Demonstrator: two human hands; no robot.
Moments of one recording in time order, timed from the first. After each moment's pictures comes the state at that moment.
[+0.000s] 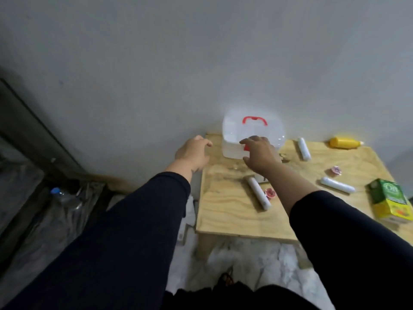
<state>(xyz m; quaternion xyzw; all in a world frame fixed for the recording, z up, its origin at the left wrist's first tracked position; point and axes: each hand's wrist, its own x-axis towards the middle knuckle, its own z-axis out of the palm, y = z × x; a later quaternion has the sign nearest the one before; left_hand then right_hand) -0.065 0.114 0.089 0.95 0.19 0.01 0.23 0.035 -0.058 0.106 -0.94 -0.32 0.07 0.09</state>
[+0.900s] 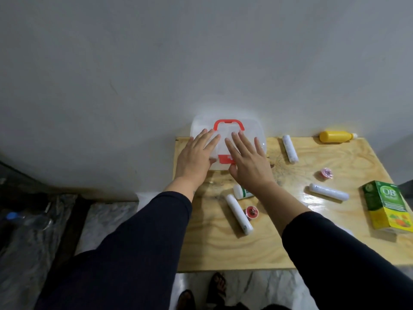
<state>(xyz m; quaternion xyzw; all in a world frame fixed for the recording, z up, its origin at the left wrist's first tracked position) 0.054 0.065 0.039 0.98 0.08 0.12 0.13 0.124 -0.088 0.041 -0.91 -0.41 -0.07 -0.01</state>
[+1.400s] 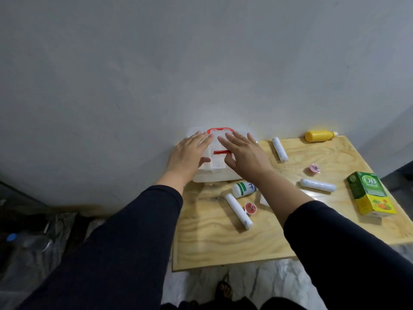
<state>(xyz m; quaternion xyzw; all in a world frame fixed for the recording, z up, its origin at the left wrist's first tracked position) 0.039 0.087 0.081 0.99 0.02 0.10 0.08 0.107 -0.084 0.095 -0.91 -0.40 -0.06 0.11</state>
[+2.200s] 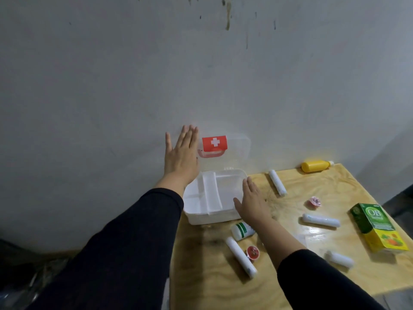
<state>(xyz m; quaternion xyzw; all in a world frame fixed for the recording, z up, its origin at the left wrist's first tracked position) 0.118 0.111 0.135 0.98 0.11 0.13 -0.03 0.127 -0.089 0.055 -0.97 -0.14 0.10 0.18</state>
